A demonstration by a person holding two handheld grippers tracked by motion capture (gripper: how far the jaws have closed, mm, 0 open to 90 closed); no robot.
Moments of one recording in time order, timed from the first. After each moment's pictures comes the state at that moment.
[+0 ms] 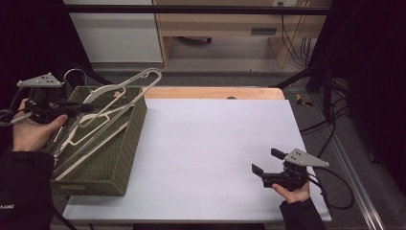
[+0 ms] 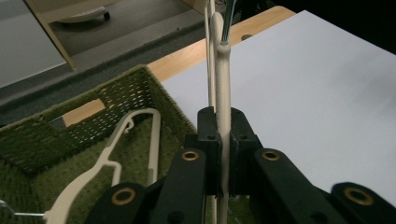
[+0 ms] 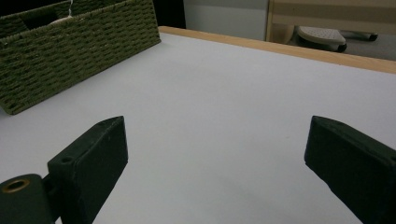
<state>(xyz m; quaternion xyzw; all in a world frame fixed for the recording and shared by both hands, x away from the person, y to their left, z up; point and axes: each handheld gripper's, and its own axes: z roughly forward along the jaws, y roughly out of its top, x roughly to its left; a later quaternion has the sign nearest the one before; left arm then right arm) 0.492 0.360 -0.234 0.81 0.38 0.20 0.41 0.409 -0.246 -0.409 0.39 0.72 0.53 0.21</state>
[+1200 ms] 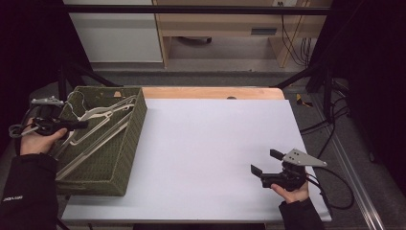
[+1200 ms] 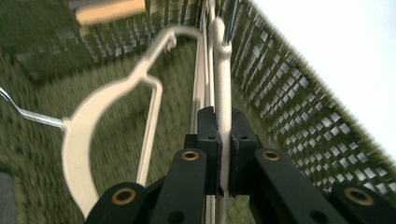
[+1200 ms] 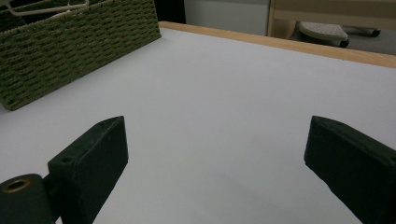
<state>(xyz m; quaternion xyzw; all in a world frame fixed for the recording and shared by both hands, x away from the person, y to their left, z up) 0.530 0.419 -0.334 0.80 0.47 0.14 0.35 0.410 -0.245 -0.412 0.39 0.73 0.52 0.21</state>
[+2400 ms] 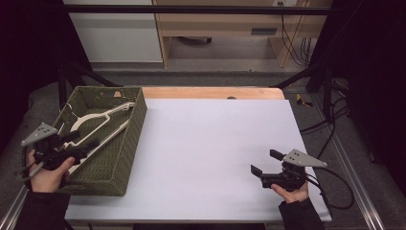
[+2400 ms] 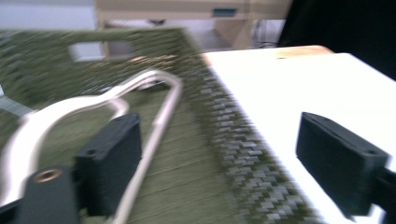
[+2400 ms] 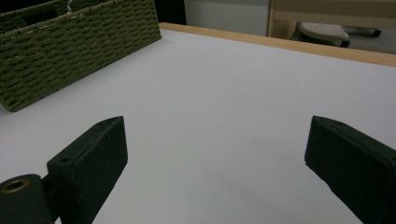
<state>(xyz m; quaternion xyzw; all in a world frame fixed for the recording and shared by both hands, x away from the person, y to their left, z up) 0.435 0.373 -0.346 0.69 0.48 0.25 0.49 0.410 -0.245 -0.414 0.39 0.72 0.53 0.20</state>
